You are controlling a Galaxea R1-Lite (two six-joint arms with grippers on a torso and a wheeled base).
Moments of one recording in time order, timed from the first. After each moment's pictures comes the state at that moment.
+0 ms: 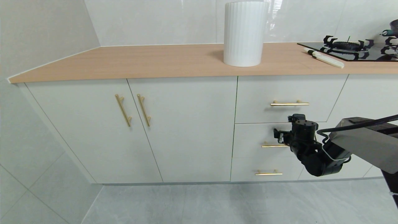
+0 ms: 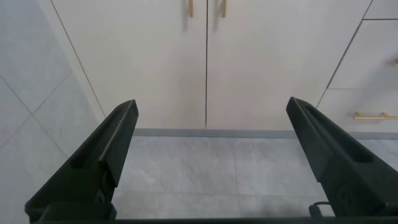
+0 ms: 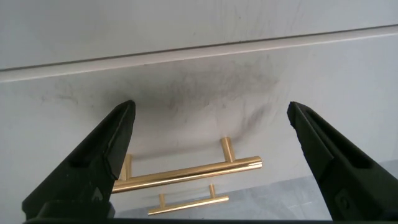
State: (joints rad) left arm 0.00 0.00 0.00 0.00 0.03 0.00; right arm 0.16 2.45 -1.14 -1.11 -0.36 0.09
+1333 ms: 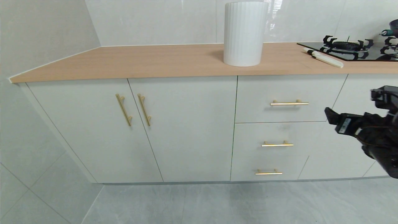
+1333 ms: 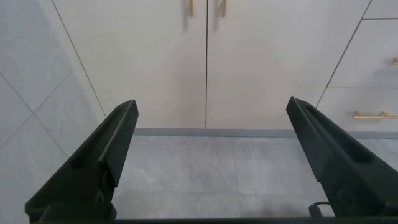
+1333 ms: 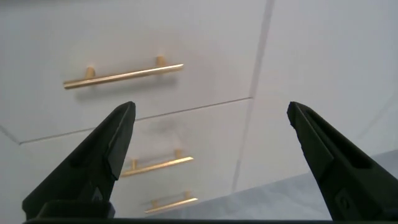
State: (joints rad) left arm 0.00 0.00 0.00 0.00 0.03 0.00; right arm 0.18 1.58 -0.46 -1.15 -0.43 0.03
